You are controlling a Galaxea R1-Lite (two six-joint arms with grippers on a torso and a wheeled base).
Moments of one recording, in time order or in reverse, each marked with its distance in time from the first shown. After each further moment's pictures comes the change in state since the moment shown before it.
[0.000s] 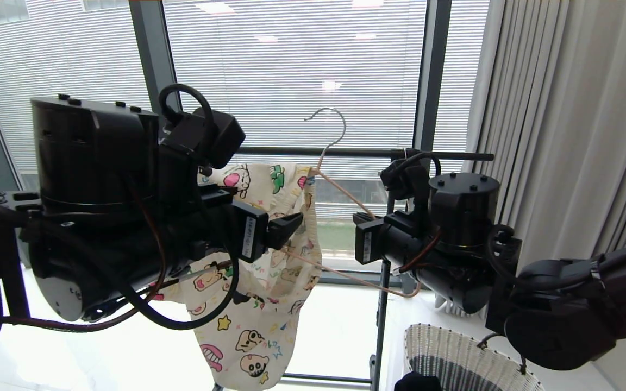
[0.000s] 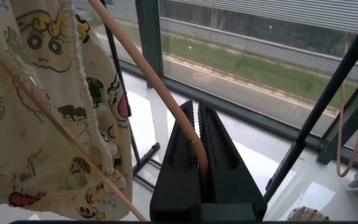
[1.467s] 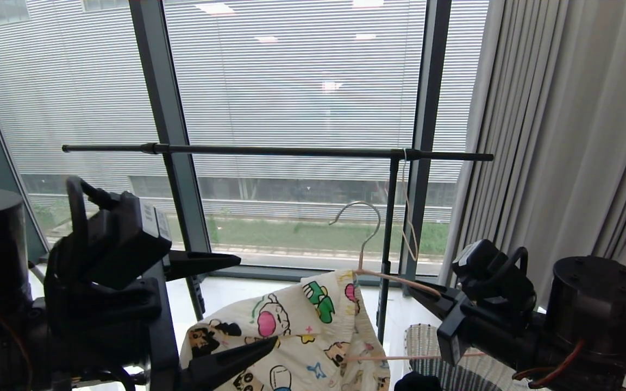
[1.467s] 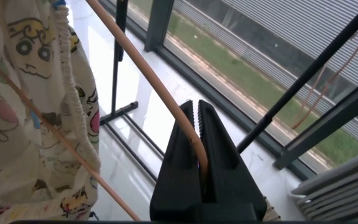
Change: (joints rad) left arm 0.096 -0.258 0.327 0.005 -0.617 0.223; right arm -0.036 -0.237 0.613 -0.301 0.200 -0.310
